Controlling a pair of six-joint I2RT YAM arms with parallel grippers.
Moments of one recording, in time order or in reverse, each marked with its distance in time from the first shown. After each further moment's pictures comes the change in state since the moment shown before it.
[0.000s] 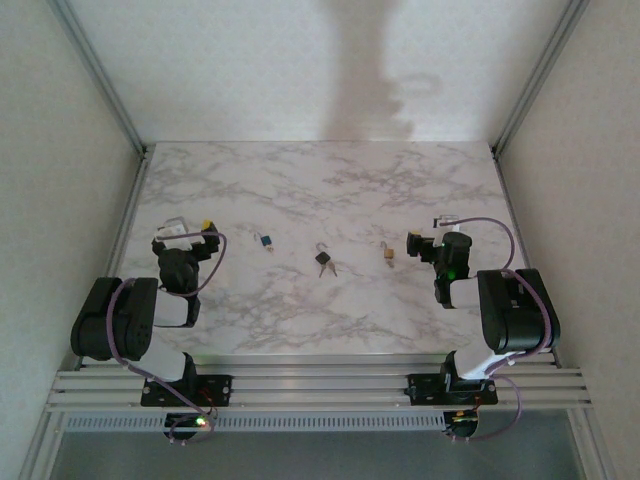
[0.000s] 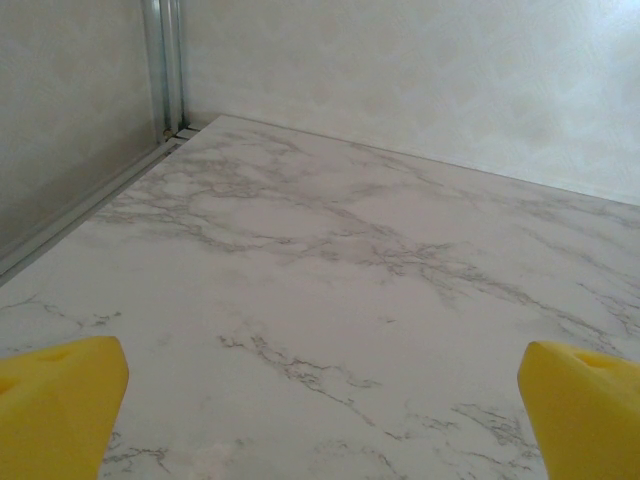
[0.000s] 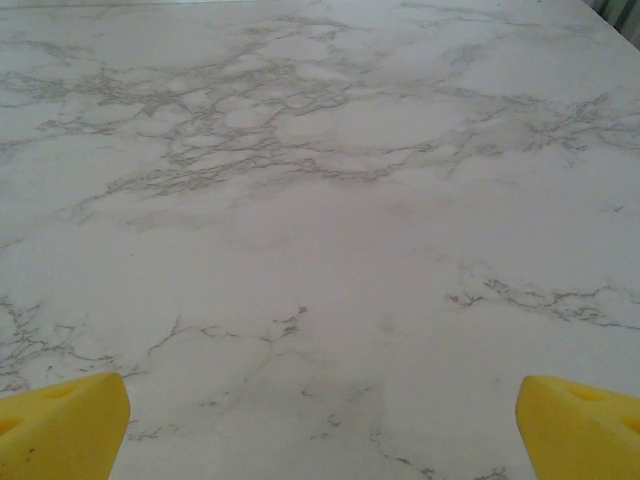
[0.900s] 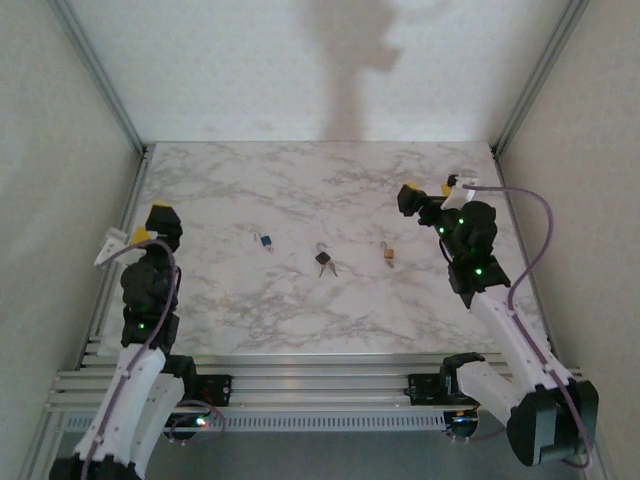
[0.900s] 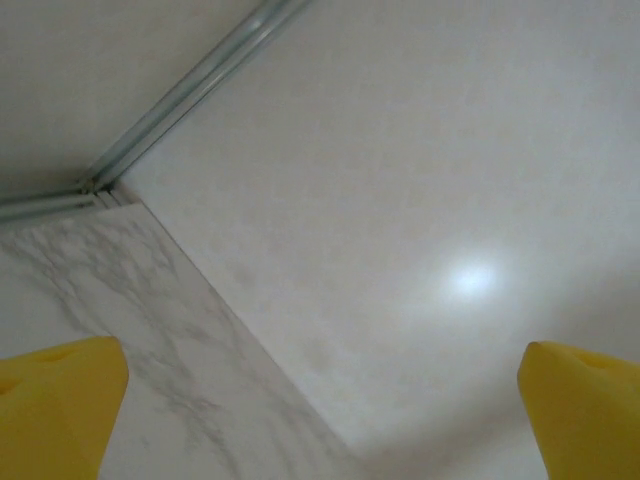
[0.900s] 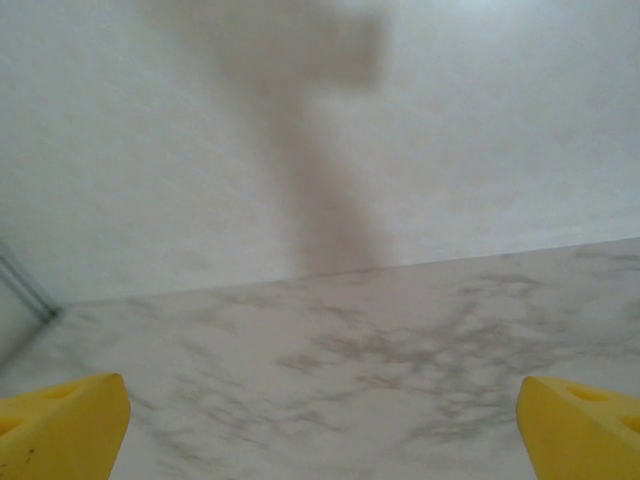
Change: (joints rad) left arm -0.040 -0.990 0.120 -0.863 -0.174 -0.745; right arm 0.151 -0.603 0.348 -0.616 -0.132 0.309
